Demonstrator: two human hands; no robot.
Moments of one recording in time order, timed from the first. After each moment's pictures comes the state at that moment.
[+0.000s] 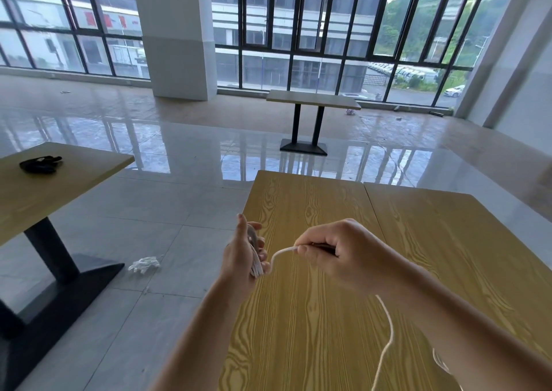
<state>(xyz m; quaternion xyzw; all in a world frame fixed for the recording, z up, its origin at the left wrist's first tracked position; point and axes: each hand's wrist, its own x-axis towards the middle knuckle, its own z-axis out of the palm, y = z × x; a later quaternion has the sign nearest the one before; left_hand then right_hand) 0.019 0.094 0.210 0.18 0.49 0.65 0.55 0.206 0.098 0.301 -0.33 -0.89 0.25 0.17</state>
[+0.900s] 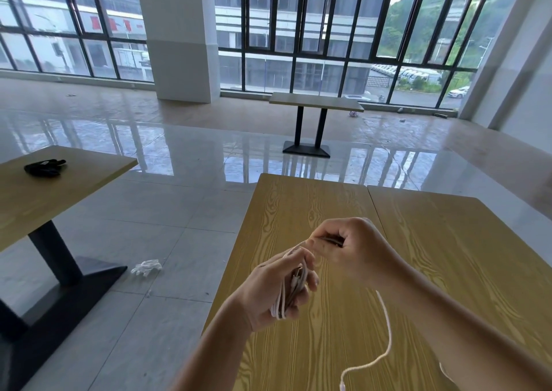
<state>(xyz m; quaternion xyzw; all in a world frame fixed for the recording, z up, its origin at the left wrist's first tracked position) 0.037 0.070 0.217 0.40 0.35 0.46 0.71 0.208 0.130 0.281 -0.38 -0.85 0.23 0.28</state>
